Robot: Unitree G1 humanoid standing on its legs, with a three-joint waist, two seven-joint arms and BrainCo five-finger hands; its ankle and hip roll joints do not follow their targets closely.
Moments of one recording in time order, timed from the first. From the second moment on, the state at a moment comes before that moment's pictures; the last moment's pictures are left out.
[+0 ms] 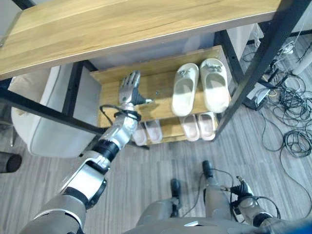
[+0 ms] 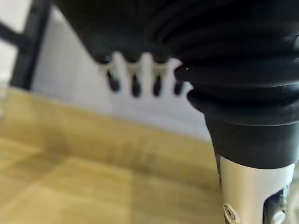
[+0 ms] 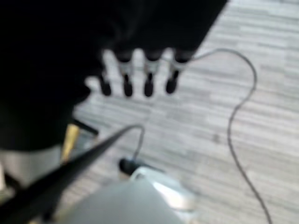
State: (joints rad) left arm -0.67 0.44 -0.51 0.68 0.42 0.04 0.58; right arm -0.13 -0.25 0.30 1.24 -0.04 -0.07 -0.36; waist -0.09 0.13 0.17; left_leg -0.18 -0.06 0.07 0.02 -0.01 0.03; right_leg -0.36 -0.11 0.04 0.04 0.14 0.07
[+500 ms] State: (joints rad) left arm -0.67 0.26 -0.54 0.82 0.42 0.03 0.57; right arm -0.16 -0.25 0.32 1.23 -0.04 -0.07 -0.36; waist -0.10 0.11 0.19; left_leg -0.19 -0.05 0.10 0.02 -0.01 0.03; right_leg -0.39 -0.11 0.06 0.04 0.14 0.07
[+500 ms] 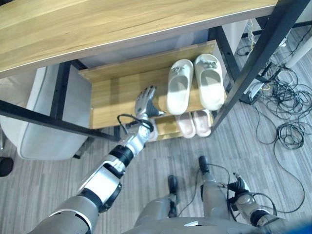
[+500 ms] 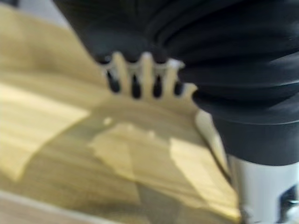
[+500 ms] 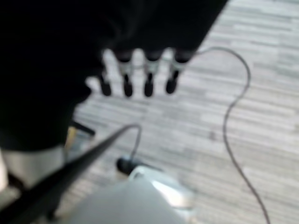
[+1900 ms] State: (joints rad) left arm -0.69 0.10 -0.61 0.89 0.32 0.01 0.55; right arm -0.16 -0.25 0.33 1.27 -0.02 -0.05 -0.36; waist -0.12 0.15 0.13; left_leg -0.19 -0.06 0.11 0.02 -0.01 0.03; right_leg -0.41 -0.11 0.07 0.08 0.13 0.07
